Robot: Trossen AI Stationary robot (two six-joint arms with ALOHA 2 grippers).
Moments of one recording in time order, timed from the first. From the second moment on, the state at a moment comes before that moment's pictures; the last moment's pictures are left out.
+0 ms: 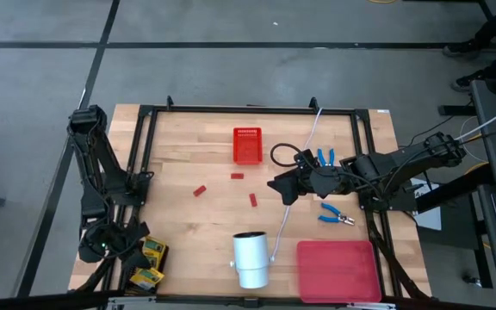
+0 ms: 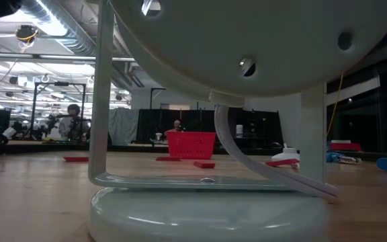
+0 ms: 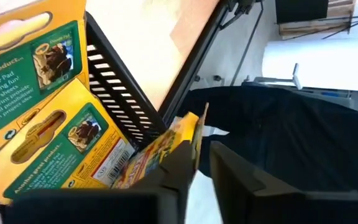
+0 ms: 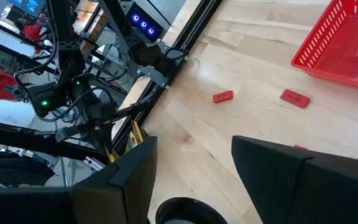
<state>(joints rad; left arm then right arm) -1.40 1.06 0.48 -0.14 -0.54 -1.98 0.35 1.35 1.28 -0.50 0.45 1.17</state>
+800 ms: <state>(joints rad) -1.35 0.83 0.48 -0.57 -0.74 -1.86 0.35 1.35 1.28 -0.50 0.46 1.19</state>
